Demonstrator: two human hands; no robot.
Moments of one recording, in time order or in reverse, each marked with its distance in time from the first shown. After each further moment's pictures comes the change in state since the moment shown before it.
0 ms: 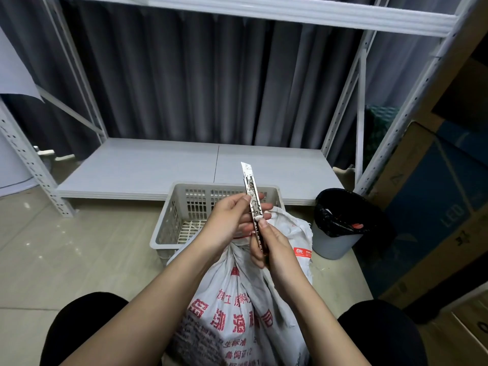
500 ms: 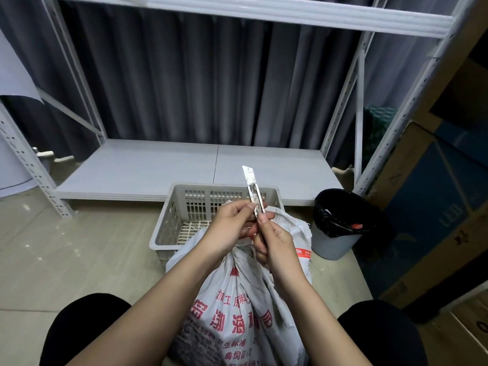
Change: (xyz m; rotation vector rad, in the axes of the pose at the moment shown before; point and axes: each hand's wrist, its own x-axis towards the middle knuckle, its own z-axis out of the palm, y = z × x) left_hand -0.005 -0.004 0.004 0.058 -0.021 -0.015; right_hand 0.004 -0.002 0.000 -0.027 0.091 -0.012
